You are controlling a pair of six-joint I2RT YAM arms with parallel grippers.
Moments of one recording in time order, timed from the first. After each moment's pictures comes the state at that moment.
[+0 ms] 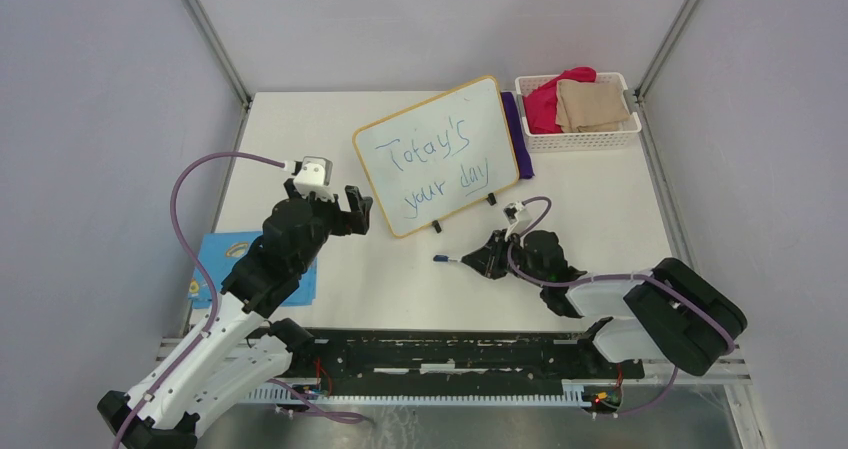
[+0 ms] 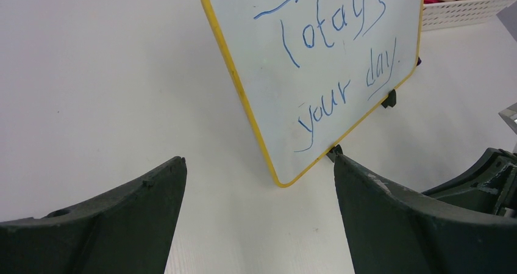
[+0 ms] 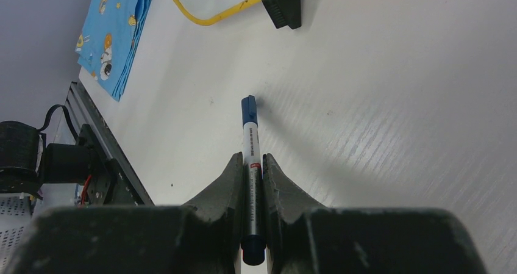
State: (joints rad) left arm -0.59 0.68 0.73 -0.30 -0.31 -0.23; right arm 0.67 1.34 0.20 0.77 -0.21 0.67
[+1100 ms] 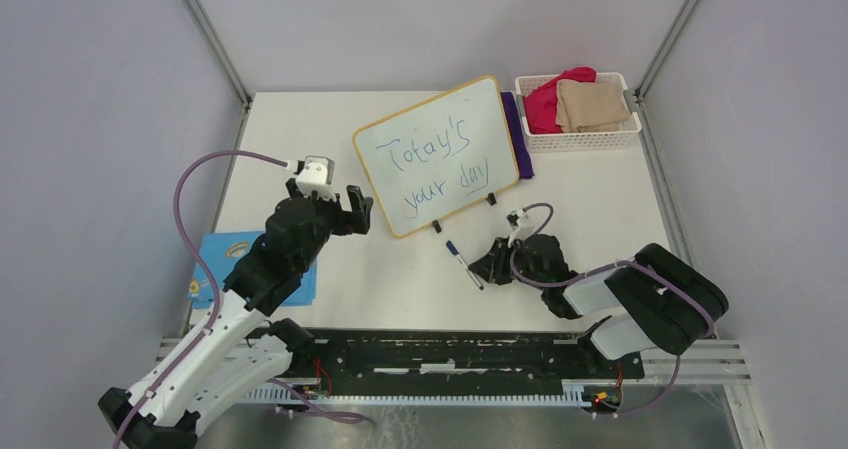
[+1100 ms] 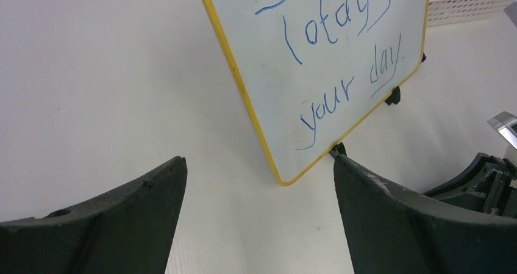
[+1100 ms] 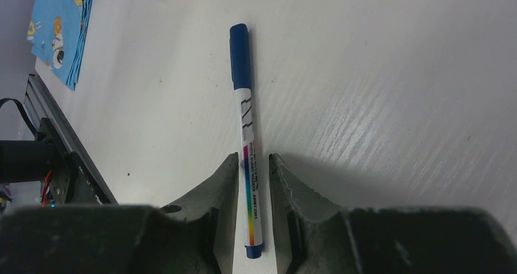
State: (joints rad) left arm -0.59 0.70 0.73 -0.30 -0.31 -0.23; right arm 0.63 1.46 0.15 0.85 -0.23 0.64
